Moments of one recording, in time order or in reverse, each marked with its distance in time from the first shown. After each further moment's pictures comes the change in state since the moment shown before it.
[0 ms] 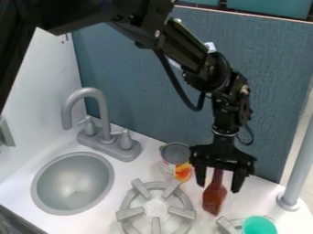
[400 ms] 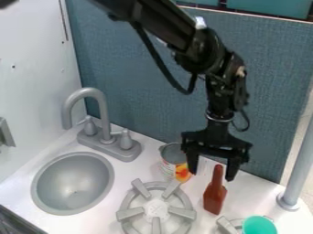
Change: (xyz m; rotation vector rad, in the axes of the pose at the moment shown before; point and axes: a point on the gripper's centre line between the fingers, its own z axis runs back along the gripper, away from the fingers) arm -0.016 0.015 0.035 0.024 -0.057 -0.012
